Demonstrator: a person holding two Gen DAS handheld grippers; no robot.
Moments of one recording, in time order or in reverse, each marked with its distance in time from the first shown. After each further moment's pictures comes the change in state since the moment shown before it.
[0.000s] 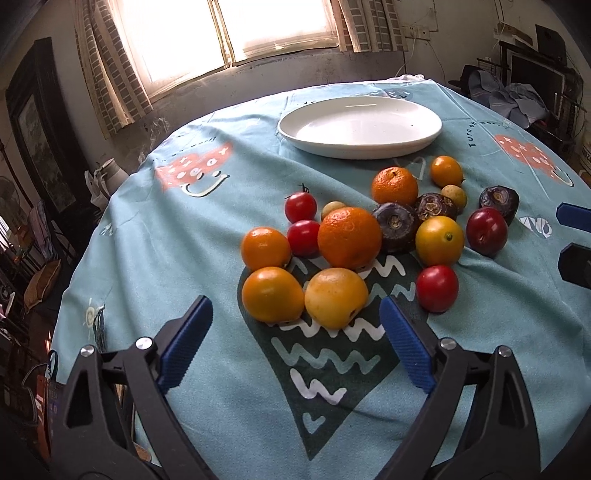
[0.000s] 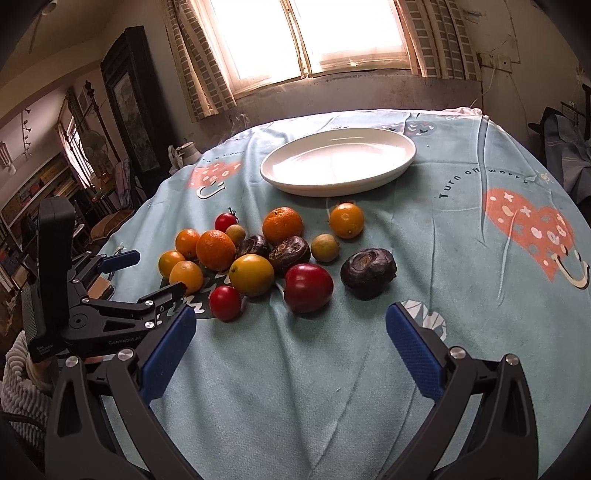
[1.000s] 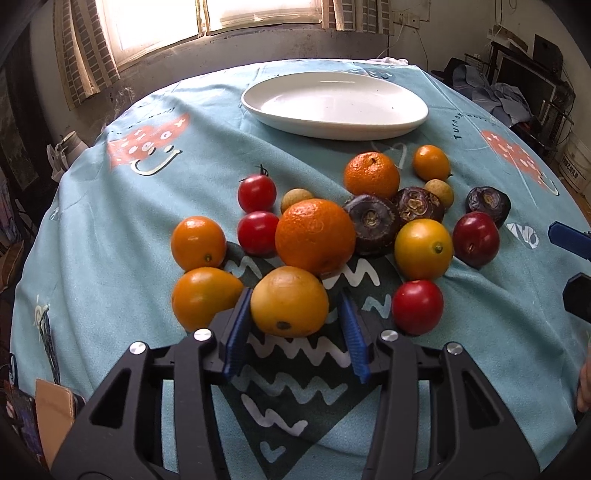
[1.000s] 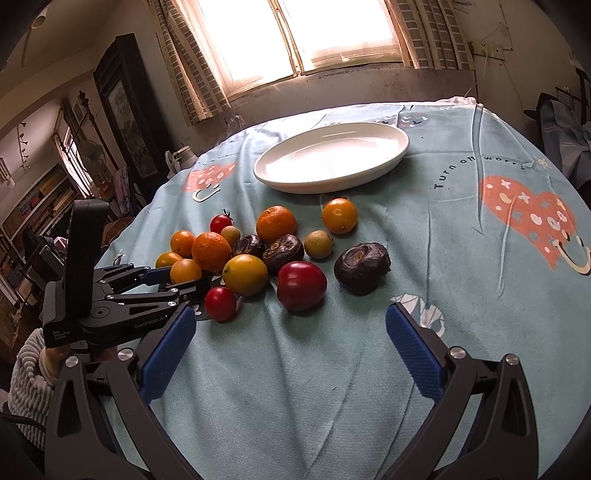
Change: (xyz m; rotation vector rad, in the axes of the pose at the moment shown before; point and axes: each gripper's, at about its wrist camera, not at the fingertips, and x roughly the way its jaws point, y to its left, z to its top) left arm 0.034 -0.007 0.012 -0.058 0.103 -0.168; right arm 0.002 -0.008 -0.001 0.040 0.002 0.008
